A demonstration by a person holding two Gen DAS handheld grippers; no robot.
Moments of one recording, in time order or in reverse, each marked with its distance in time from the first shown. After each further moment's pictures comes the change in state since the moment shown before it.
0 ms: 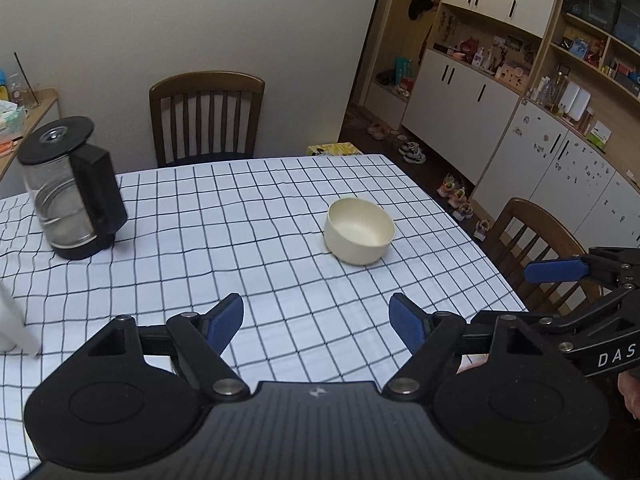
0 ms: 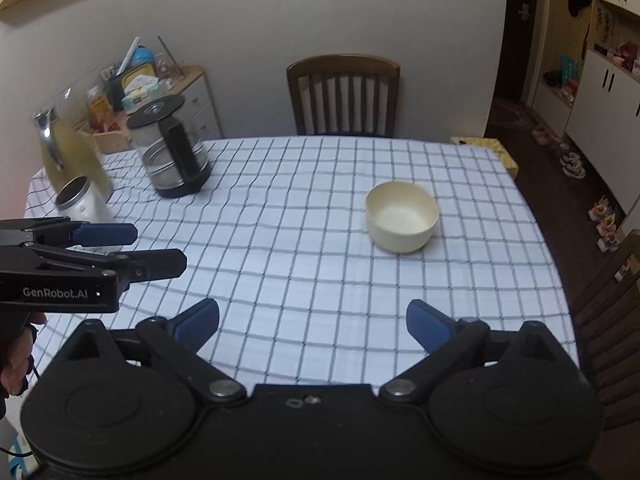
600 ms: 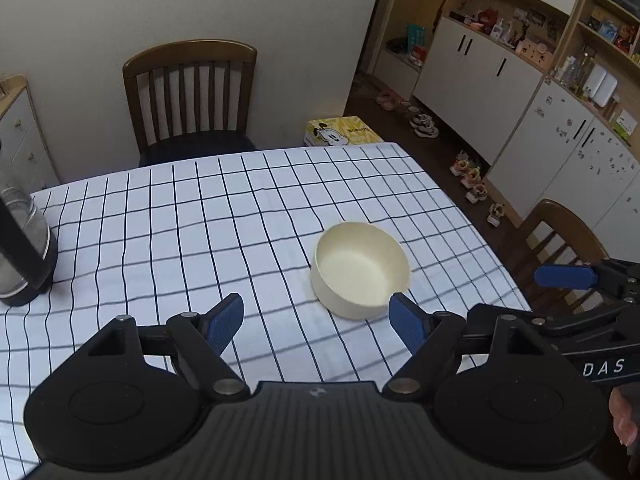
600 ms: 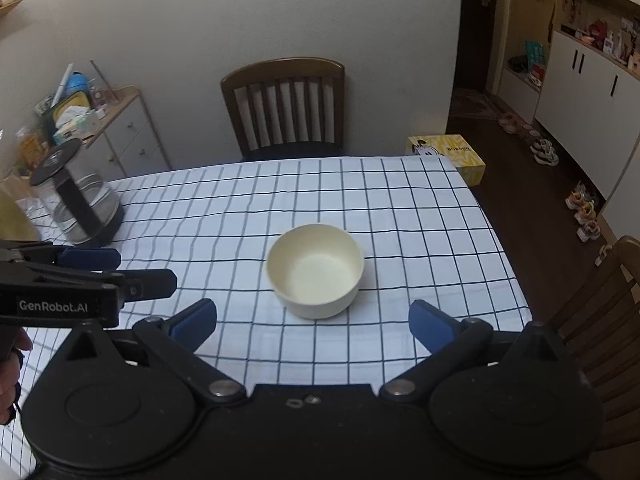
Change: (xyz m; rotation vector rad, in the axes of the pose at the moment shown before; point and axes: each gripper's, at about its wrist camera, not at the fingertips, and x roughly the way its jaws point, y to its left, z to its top) left arm 0.144 -0.023 0.081 -0.010 0.115 0.031; right arm 0.088 -0.100 0.061 0.098 0.005 -0.075
